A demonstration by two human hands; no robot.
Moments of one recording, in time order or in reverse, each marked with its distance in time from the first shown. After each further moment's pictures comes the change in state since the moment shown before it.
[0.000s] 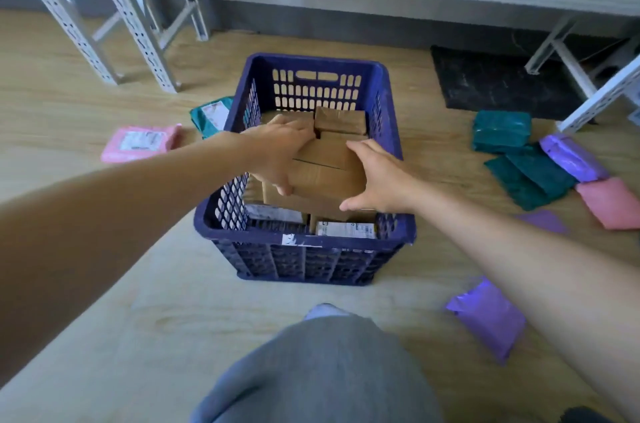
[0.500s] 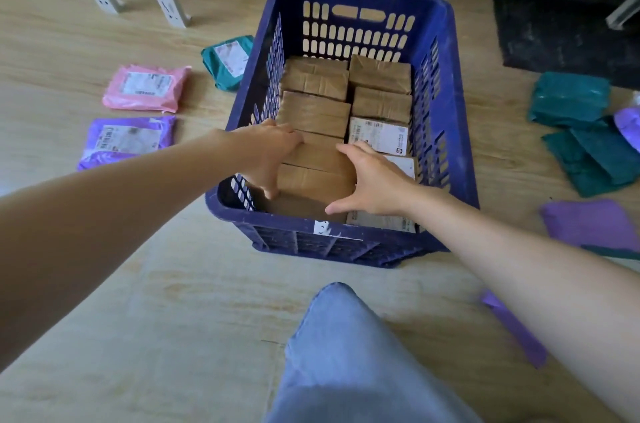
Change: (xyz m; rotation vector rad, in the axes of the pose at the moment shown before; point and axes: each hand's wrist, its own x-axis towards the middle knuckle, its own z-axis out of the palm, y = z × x) left_hand 0.014 -0.051 0.088 -0.010 -0.228 -0.041; right_hand 0.061 -0.010 0.085 0.101 -0.205 -0.018
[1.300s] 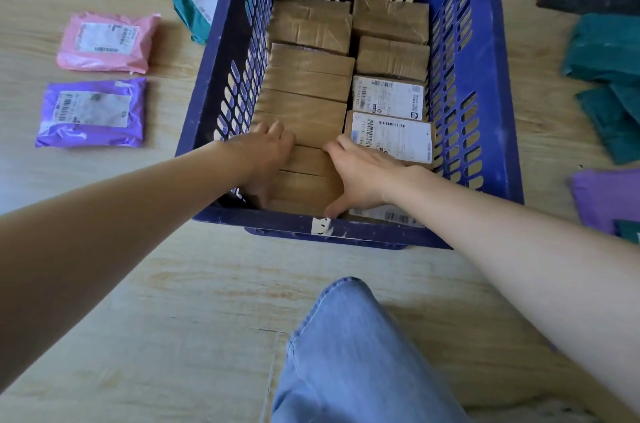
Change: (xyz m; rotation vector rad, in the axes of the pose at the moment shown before) left_hand 0.047 0.004 0.069 0.041 -0.112 -0.017; right_hand 0.048 0.024 0.043 -0.361 -0.201 -0.032
